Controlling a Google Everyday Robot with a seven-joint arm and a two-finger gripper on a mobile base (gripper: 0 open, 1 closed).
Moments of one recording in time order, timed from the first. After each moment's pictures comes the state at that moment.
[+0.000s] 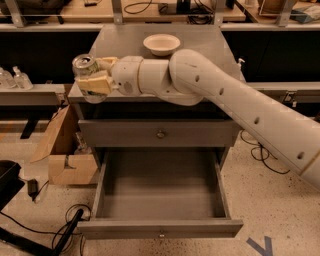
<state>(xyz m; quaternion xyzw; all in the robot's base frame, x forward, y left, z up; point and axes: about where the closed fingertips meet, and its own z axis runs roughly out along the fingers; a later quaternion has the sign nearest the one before) 0.634 0.169 0.932 -0.49 0.55 0.36 0.57</state>
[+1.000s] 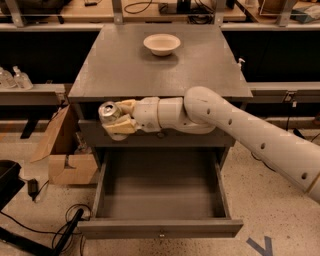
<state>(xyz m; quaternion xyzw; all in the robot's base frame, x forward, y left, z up) 0.611 0.124 0.807 -0.55 0.56 0.35 0.52</state>
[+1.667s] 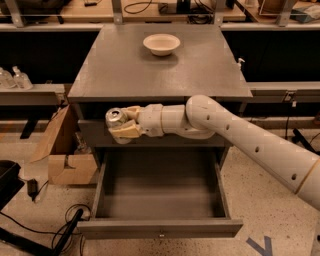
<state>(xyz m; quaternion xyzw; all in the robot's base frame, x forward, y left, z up) 0.631 0.113 0.766 -0.54 0.56 0.35 0.52</state>
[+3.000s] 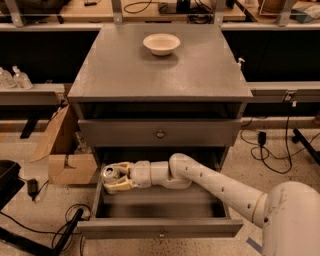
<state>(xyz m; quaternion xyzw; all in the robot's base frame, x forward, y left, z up) 0.575 0.165 0.547 -0.54 0.50 0.46 0.50</state>
